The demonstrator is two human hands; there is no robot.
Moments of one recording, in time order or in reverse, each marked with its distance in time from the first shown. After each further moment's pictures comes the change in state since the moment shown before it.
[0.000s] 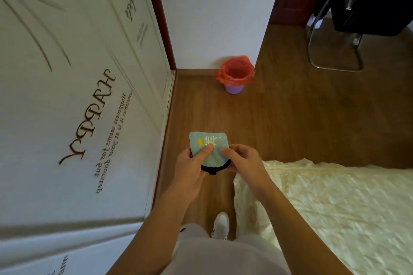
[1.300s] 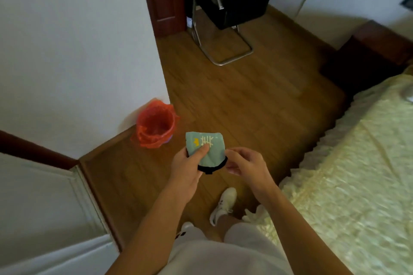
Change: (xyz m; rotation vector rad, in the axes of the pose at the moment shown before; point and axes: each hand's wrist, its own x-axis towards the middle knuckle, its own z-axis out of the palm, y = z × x) left_hand 0.435 0.189 0.296 0.314 -0.556 -0.309; right_hand 0.367 -0.172 -0.158 0.243 0.664 0.109
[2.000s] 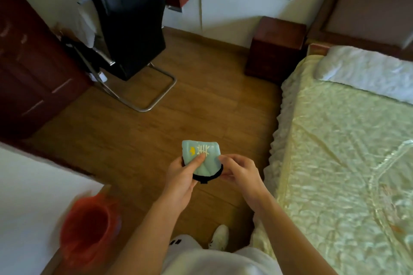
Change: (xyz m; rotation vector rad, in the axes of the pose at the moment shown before) left_hand 0.204 0.003 0.373 0.409 -0.281 -0.113; right_hand 0.185 -0.064 -0.307 0.414 0.319 -0.026
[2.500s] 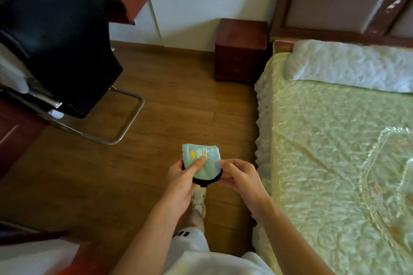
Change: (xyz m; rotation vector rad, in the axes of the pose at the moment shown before) left_hand 0.161 0.056 0.129 0.163 -0.131 -0.078; right_hand 0.139 -0.061 -0.089 0.115 0.182 0.002
